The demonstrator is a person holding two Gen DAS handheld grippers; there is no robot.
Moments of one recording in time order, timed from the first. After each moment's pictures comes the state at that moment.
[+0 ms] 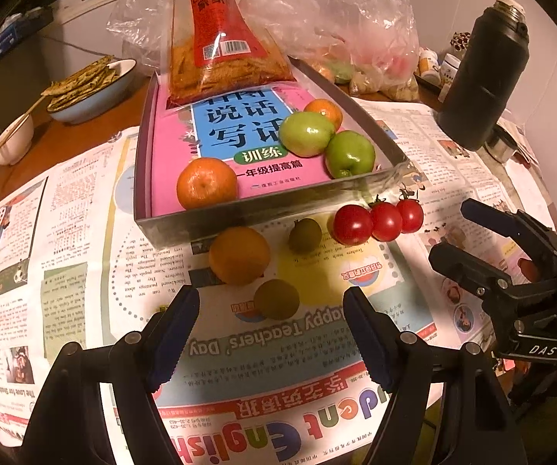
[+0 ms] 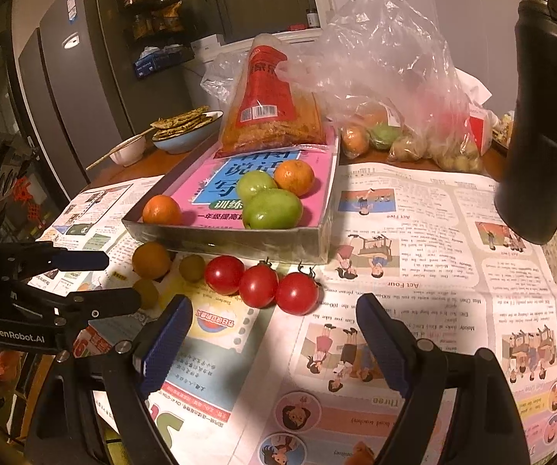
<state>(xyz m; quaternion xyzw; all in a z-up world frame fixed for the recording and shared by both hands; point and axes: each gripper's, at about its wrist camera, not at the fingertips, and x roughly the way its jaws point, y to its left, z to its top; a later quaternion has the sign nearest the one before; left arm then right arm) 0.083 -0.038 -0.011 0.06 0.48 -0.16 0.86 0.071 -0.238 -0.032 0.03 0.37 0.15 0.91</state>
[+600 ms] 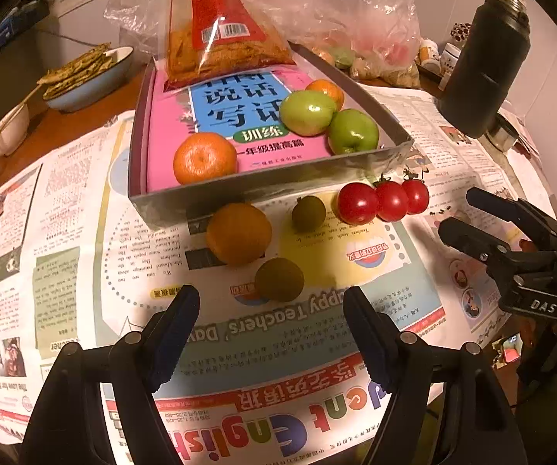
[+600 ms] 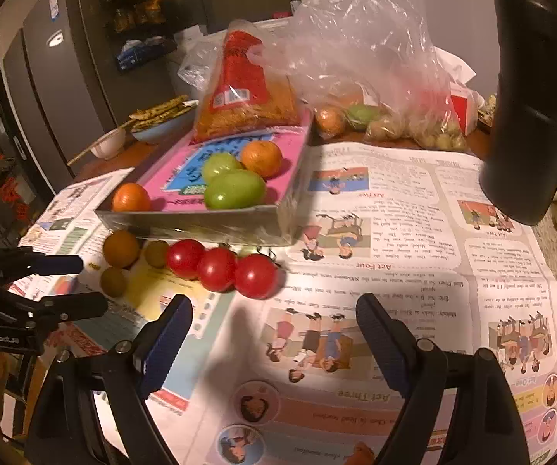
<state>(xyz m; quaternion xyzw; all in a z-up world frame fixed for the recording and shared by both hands) 0.082 -0.035 -0.024 0.06 0.50 -0.16 0.85 0.078 -0.258 -0.048 0.03 0.40 0.13 0.91</state>
